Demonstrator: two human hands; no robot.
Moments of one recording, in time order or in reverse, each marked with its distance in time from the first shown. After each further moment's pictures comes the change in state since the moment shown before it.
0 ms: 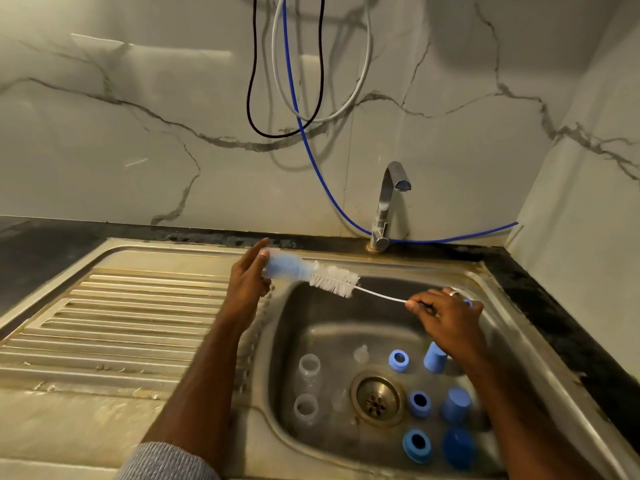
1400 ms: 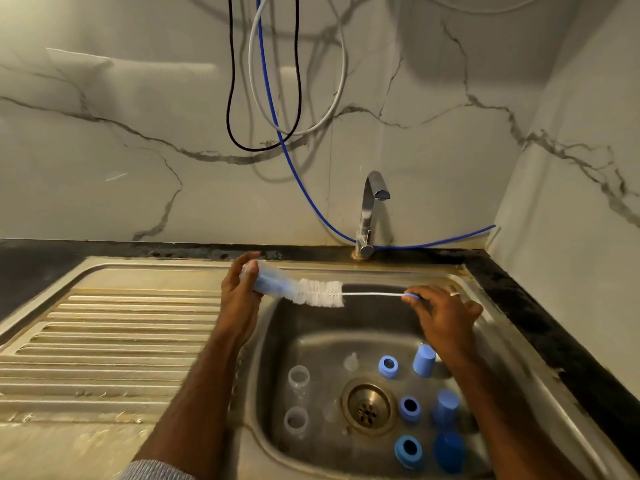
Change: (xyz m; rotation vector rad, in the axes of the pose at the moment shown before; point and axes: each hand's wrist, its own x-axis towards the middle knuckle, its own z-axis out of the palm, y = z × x) left_hand 0.001 -0.004 0.014 -0.208 0.014 0.035; right_hand 0.000 0.004 -0.006 0.113 0.212 0.014
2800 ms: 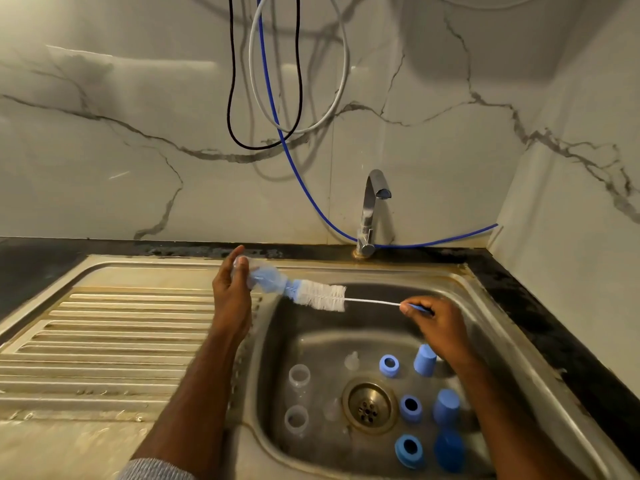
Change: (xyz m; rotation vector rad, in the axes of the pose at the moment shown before) left_hand 0.002 0.007 -0.001 0.083 0.152 -0.004; right_hand -0.002 0.001 0.006 0.388 -0.177 0.173
